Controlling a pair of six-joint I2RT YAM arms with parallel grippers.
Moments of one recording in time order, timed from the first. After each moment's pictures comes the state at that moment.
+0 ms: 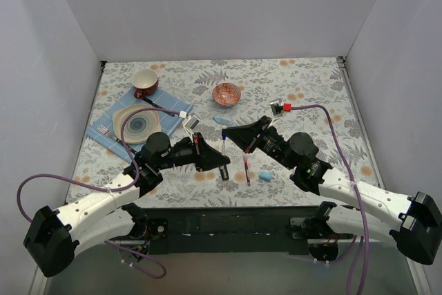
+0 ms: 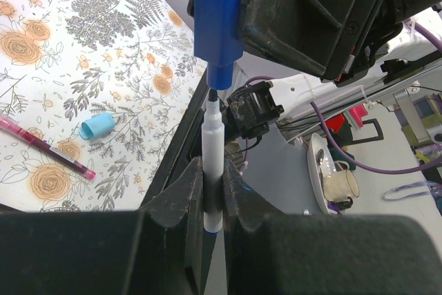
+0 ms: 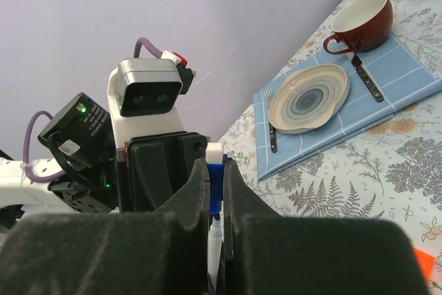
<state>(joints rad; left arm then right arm) -0.75 0.92 0.51 0.37 0.58 -0.79 0.93 0.97 0.57 0.59 -0.05 0.75</state>
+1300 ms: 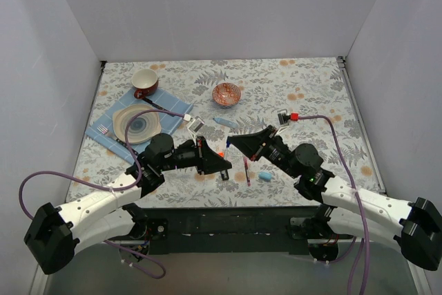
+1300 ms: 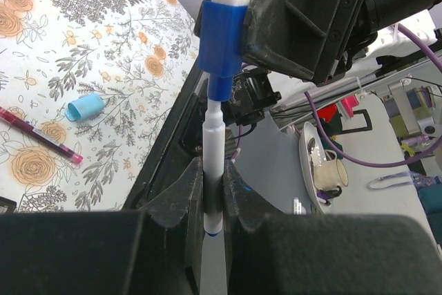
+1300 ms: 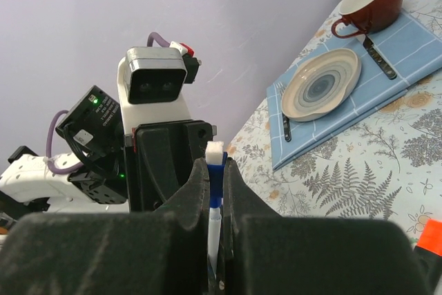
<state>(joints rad) -0.77 0.93 0.50 0.36 0.58 -0.81 0.93 0.91 0.43 0.69 -0.05 0.86</state>
